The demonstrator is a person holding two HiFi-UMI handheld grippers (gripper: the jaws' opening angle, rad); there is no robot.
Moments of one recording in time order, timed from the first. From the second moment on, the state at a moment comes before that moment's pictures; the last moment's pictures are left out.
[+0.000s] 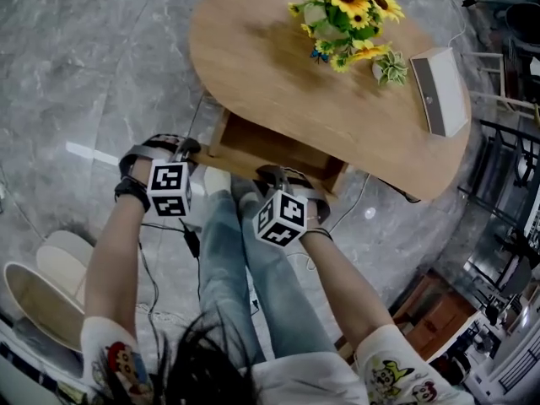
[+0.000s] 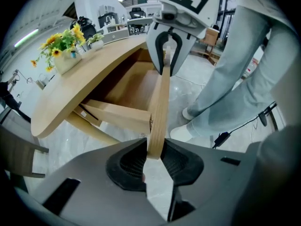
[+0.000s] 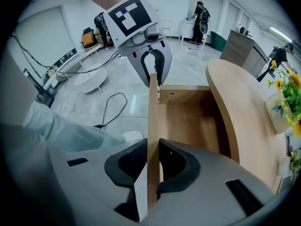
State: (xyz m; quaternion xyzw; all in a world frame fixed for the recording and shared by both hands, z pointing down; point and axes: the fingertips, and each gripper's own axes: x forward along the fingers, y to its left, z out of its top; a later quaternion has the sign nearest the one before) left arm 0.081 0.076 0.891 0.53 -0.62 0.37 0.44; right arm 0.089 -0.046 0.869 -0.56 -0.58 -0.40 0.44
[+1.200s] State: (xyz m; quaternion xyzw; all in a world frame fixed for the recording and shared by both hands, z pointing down) left arm 0.134 0.085 0.908 0.55 -0.60 0.37 0.45; right arm 0.146 -0.037 0.888 -0.55 -0.57 -0.40 0.47
